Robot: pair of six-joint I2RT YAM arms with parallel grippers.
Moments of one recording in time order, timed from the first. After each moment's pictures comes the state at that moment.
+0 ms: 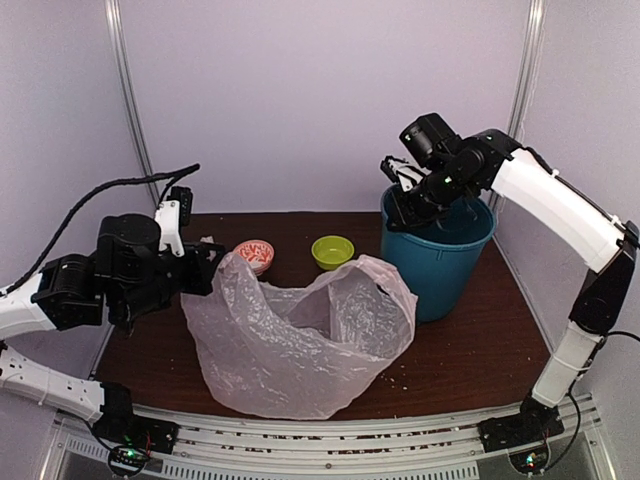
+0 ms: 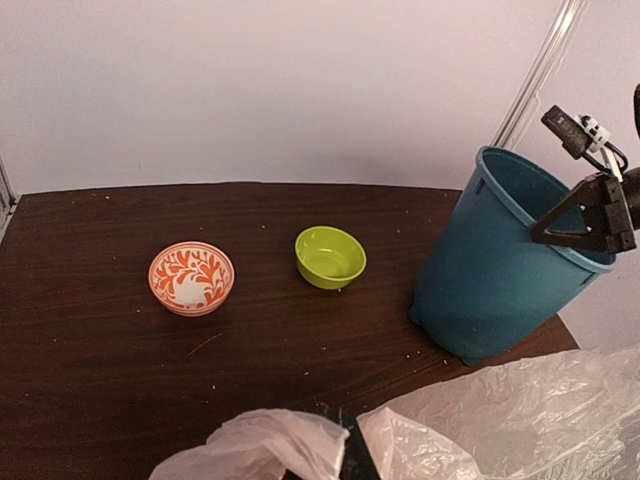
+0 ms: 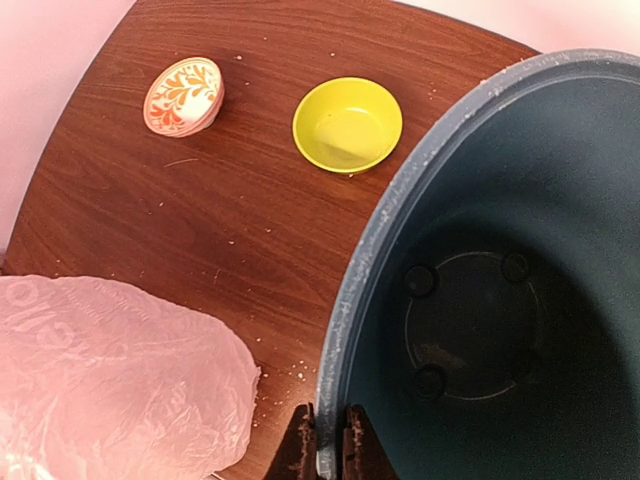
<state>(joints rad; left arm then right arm) -1.19 0.93 1.00 -0.46 -0.69 -0.59 0.69 1.72 1.92 -1.14 0.01 0.30</state>
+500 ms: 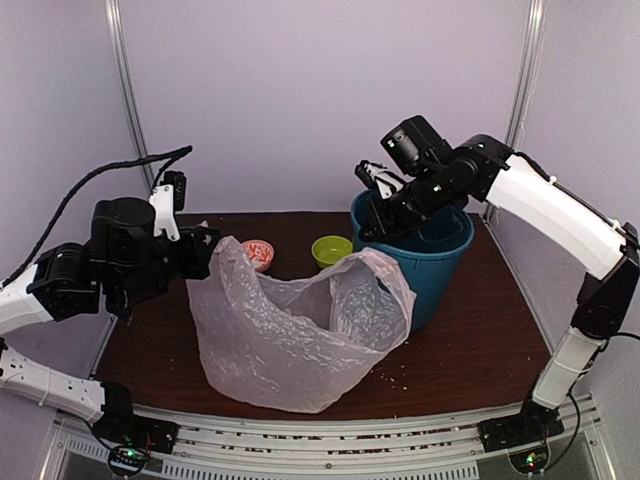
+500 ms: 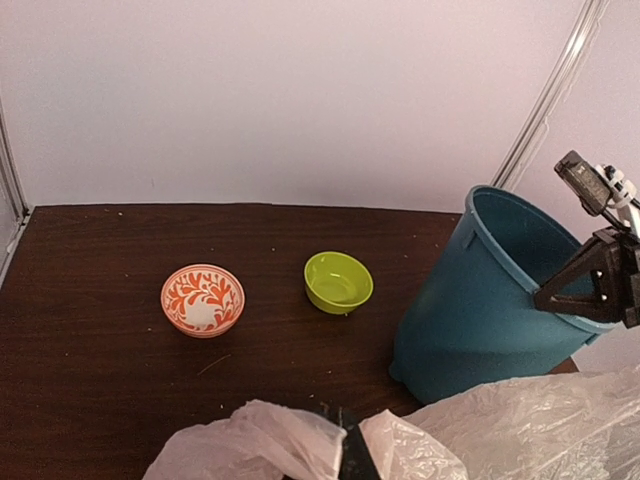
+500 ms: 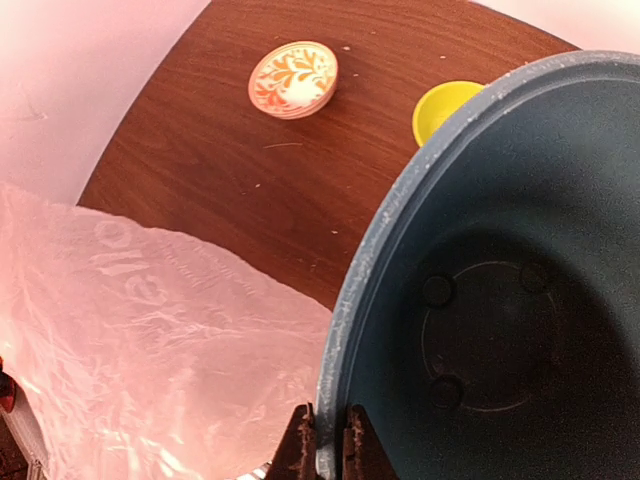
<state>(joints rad) -1.16 0.96 1.07 -0.46 -0.71 -0.57 0.81 1.70 1.90 -1.07 -0.07 0.37</state>
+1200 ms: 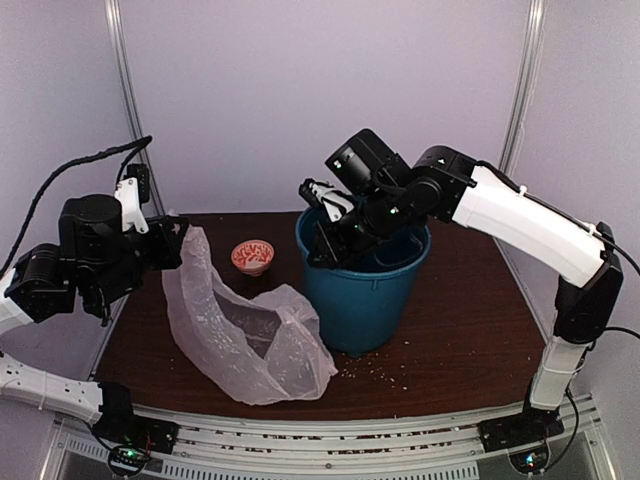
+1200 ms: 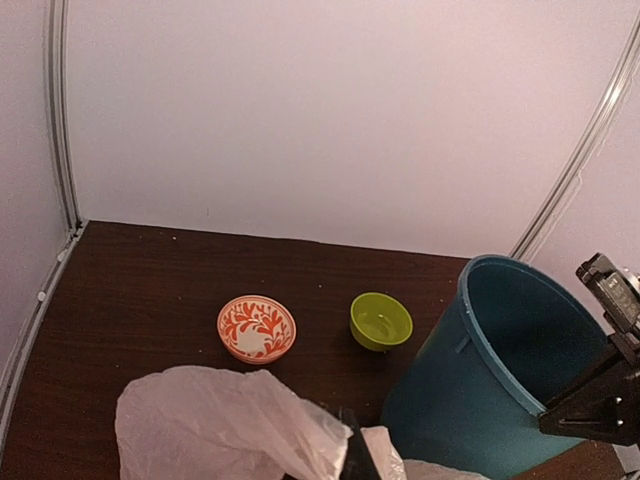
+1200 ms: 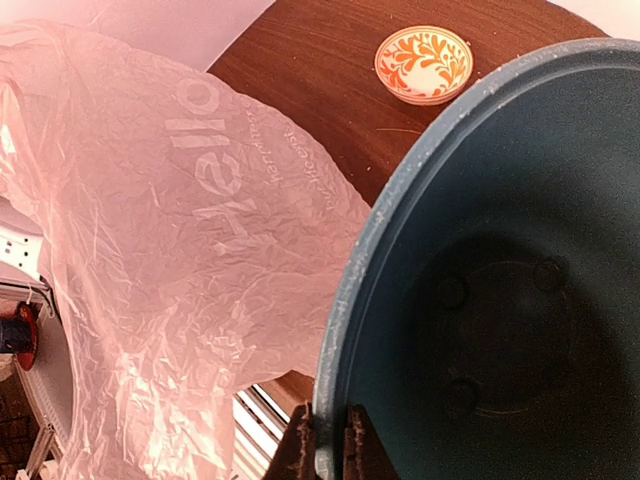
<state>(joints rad) -1.14 0.86 1.08 -0.53 -0.84 -0.57 1.04 1.82 2.02 -1.04 -0.07 0.43</state>
